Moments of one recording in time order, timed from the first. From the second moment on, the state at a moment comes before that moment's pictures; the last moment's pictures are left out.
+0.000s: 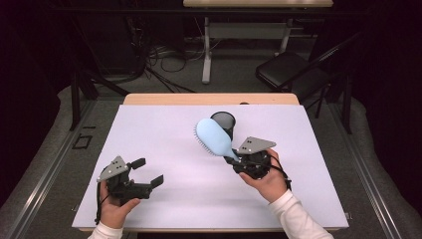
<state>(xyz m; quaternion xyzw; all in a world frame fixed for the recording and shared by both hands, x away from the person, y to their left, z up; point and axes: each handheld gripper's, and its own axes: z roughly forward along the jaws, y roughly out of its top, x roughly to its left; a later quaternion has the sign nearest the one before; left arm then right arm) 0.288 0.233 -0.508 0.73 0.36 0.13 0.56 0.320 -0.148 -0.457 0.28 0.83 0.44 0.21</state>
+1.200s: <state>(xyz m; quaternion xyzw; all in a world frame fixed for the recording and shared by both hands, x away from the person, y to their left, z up) 0.305 0.201 -0.482 0.74 0.36 0.11 0.56 0.320 -0.157 -0.455 0.29 0.79 0.50 0.22</state>
